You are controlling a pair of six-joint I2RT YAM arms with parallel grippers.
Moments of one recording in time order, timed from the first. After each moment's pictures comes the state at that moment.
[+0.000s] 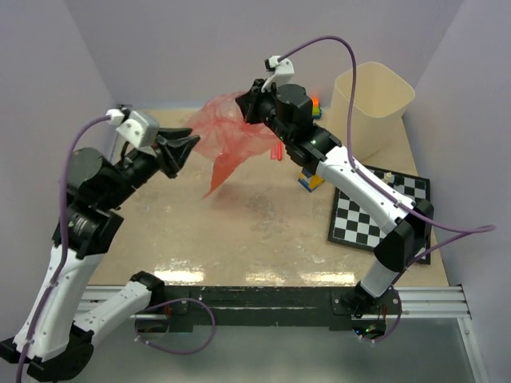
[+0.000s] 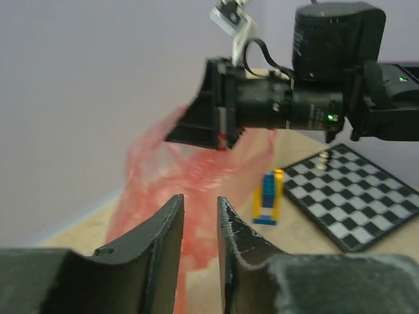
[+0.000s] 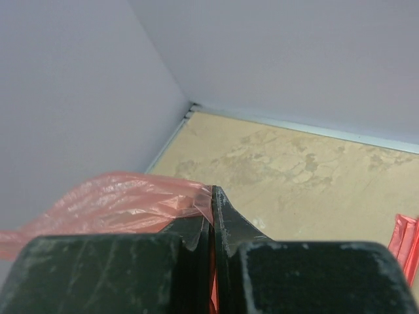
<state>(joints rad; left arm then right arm) -0.42 0.84 1.34 -0.34 0.25 0.05 0.73 1.69 1.73 -0.08 0.14 0.37</state>
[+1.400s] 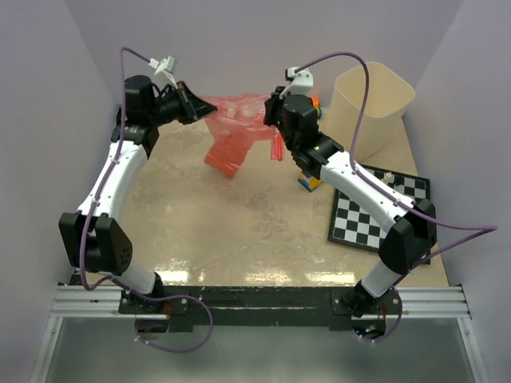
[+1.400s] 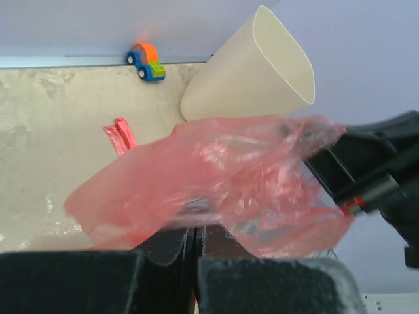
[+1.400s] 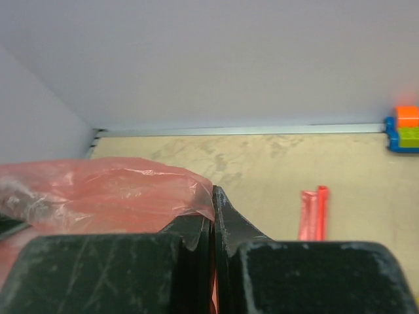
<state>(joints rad) -0.13 1.57 1.48 -0.11 0.68 -0.61 0.68 1.65 1.56 0.03 0.43 0.36</state>
